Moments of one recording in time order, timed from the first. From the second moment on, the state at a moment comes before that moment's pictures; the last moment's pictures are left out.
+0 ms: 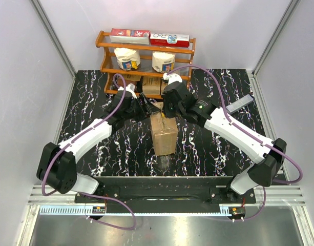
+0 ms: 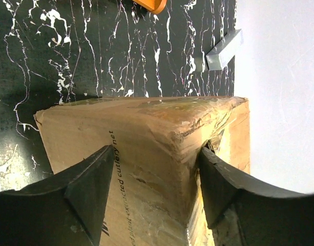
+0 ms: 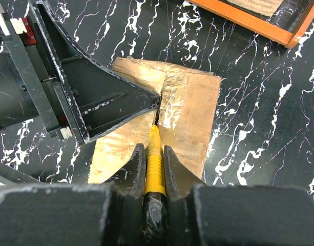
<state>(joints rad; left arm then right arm) -0.50 1.40 0.98 -0.10 0.22 -0.92 0.87 1.55 1.59 -0.72 0.27 0.44</state>
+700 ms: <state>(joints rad) -0.59 1.37 0.97 -0.14 -0.01 -1.07 0.87 1.58 1.69 -0.83 0.31 0.47</state>
